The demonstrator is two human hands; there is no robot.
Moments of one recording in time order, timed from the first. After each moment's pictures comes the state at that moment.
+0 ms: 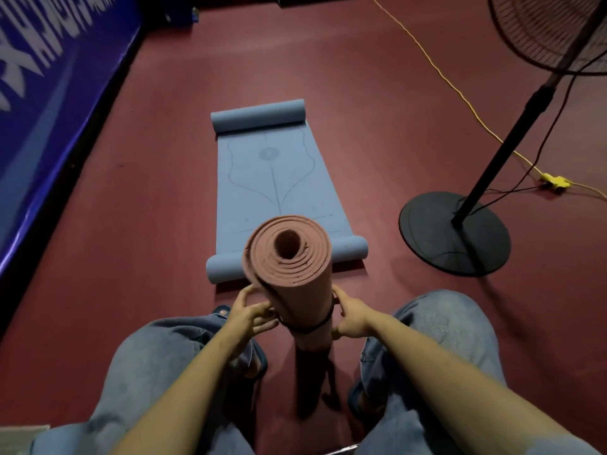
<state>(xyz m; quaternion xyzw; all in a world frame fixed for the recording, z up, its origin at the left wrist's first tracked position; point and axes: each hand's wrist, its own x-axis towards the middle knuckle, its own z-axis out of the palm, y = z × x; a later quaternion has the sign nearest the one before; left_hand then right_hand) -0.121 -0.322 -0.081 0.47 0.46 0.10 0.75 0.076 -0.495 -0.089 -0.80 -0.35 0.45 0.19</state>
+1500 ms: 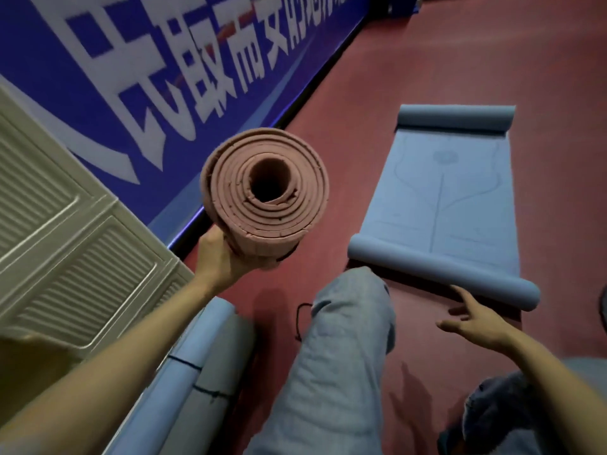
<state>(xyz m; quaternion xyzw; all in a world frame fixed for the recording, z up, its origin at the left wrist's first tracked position) -0.377 -0.286 0.097 0.75 0.57 0.32 0.12 0.068 -0.437 -0.089 -0.76 -0.46 0.42 0.18</state>
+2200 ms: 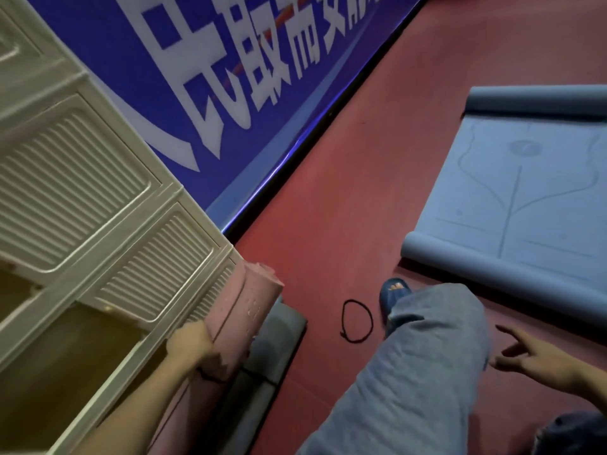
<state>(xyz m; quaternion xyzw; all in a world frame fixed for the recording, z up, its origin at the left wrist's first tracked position) -0.563 -0.348 0.014 0.51 0.82 -0.24 0.07 0.038 -0.431 -0.097 -0.73 -0.46 0.51 0.04</state>
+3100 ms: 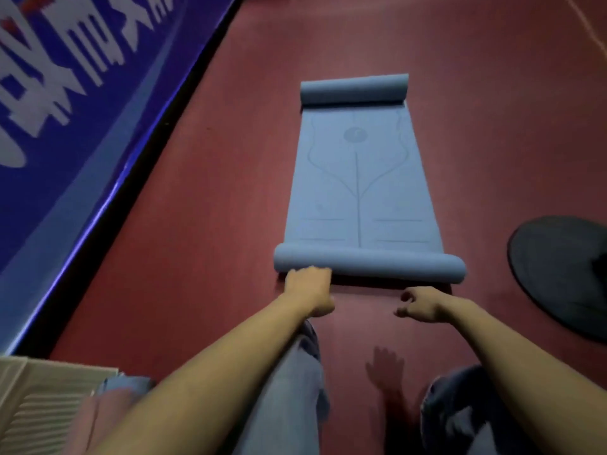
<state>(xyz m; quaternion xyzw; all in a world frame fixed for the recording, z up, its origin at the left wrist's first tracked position) -0.078 -0.221 -0.053 0.89 0.39 -0.19 0.10 0.136 -0.356 -0.105 -0.81 -0.41 0.41 -0.05</state>
